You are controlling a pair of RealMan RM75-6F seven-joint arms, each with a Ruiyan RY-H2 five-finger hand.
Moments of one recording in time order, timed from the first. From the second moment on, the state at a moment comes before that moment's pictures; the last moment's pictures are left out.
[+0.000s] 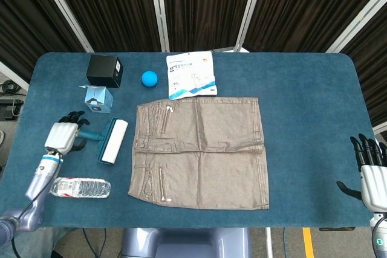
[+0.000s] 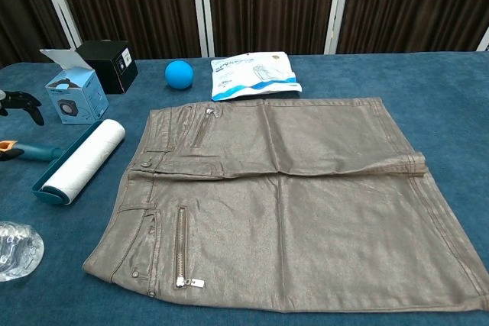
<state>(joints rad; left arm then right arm) -0.49 -1.53 -0.16 -1.03 1.30 0.93 0.04 0.05 -1.04 0.11 -1.74 -1.40 1.50 -0.21</state>
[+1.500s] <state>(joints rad) -0.54 -1.60 -0.12 -1.00 1.28 0.92 0.13 0.06 -1.04 0.12 -1.73 -1.37 1.48 -0.20</state>
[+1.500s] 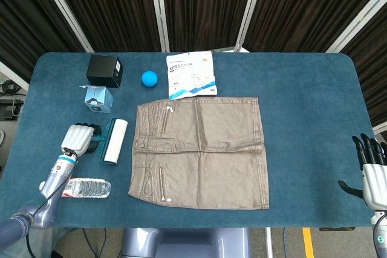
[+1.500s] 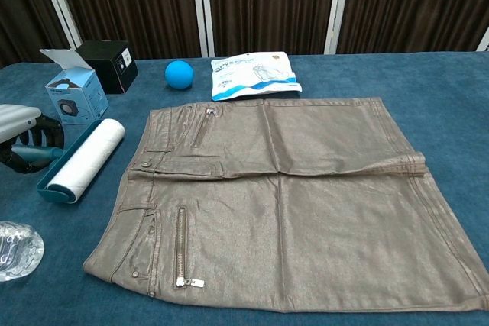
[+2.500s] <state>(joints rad) -0.82 -1.29 -0.16 -1.57 0.94 0.79 0.81 0.09 -1.04 0.15 -1.73 -1.23 1.41 -0.20</state>
